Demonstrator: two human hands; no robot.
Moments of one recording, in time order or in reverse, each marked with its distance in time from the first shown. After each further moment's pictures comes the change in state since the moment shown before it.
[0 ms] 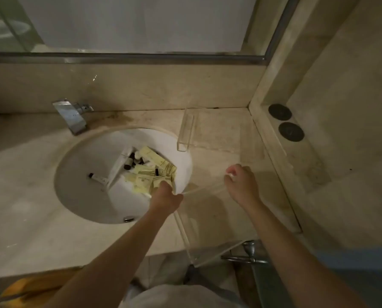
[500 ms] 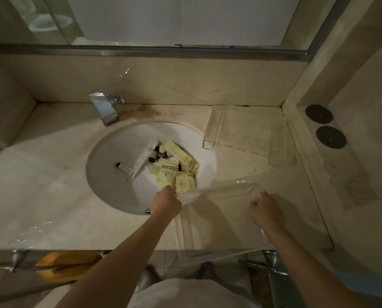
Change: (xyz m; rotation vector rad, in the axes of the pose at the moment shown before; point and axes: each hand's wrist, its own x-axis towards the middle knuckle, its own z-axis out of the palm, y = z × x) left_hand 0.006 -0.043 -0.028 0.186 0.120 -0.069; right_hand -0.014 0.036 0.037 -0.273 -0.165 0.250
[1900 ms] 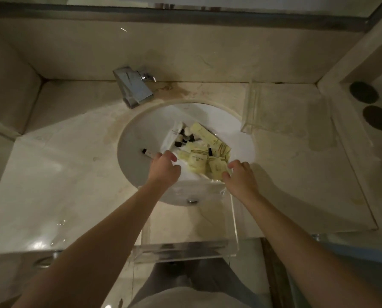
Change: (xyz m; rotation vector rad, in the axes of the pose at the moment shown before) left_hand 0.084 -0.075 -0.106 -0.042 -0.033 0.172; right_hand -0.043 -0.182 0.070 0.090 -0.083 -0.177
